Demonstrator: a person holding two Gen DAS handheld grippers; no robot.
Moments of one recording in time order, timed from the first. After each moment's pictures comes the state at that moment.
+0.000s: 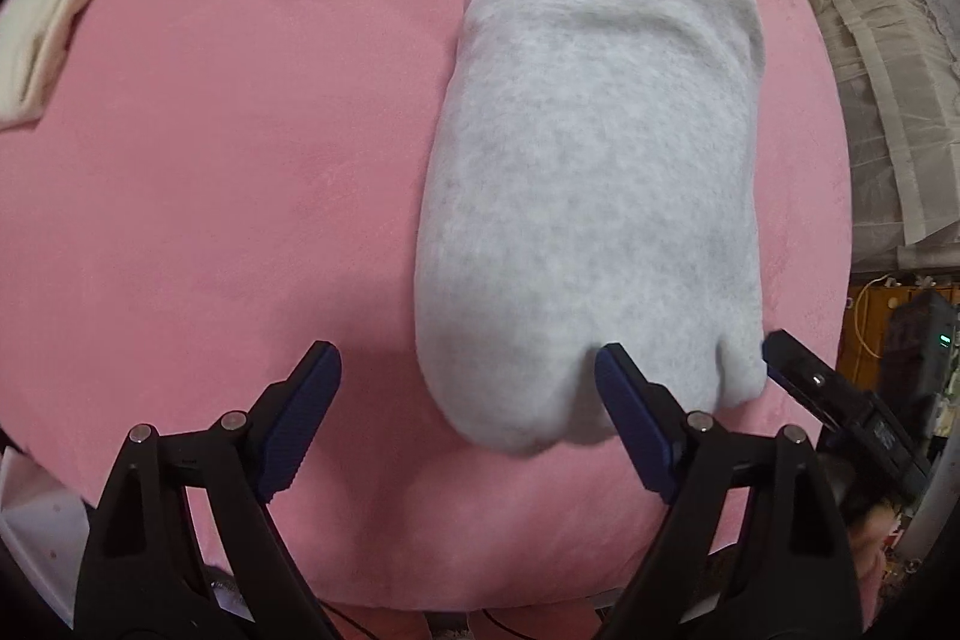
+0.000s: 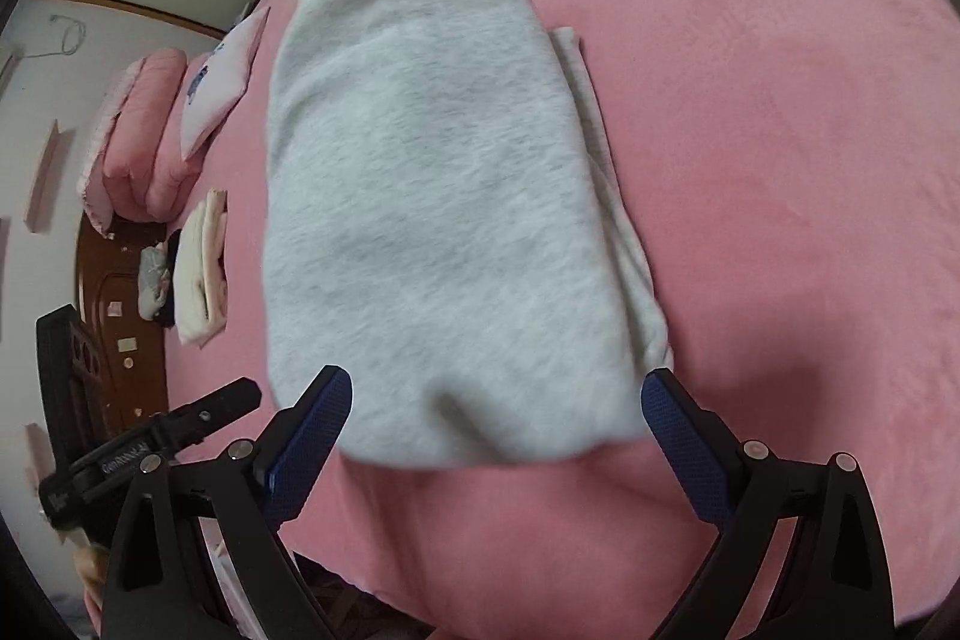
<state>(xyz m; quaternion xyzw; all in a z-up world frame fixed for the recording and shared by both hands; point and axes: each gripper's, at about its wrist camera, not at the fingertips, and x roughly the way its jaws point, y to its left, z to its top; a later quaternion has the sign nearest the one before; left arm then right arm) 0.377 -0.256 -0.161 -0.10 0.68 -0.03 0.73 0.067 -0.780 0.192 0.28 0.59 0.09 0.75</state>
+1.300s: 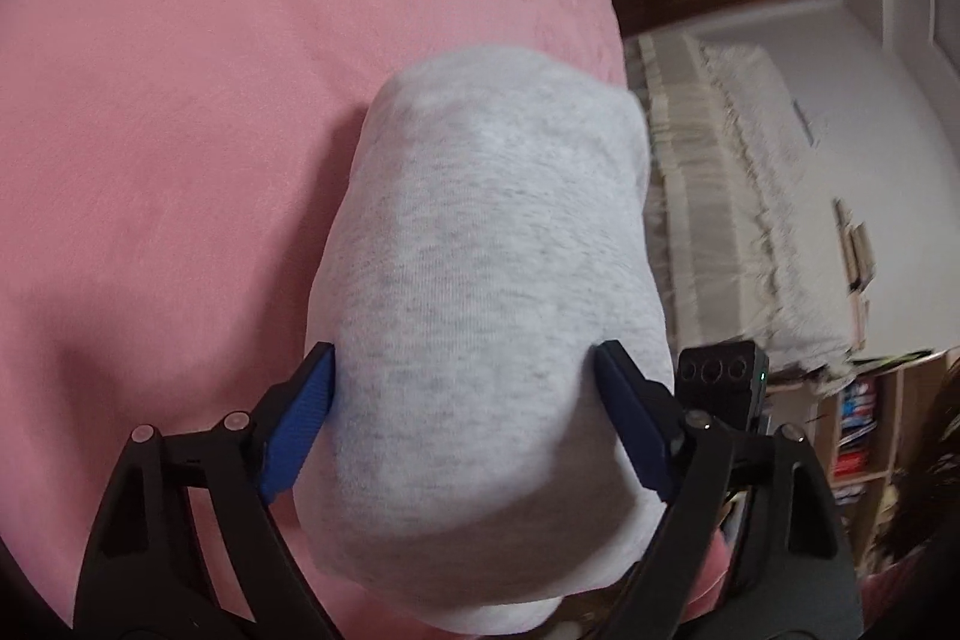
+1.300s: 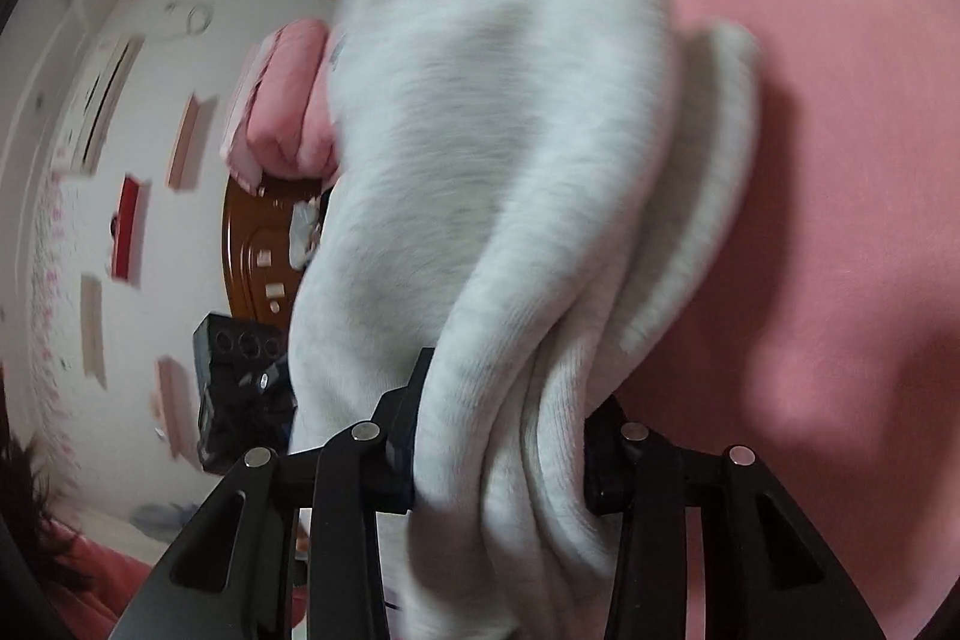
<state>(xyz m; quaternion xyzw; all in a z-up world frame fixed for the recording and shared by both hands) 0.333 -0.183 -0.206 -0.40 0.53 -0.19 0.72 0.146 -0.735 0.156 0.32 0.56 0.28 0.71</state>
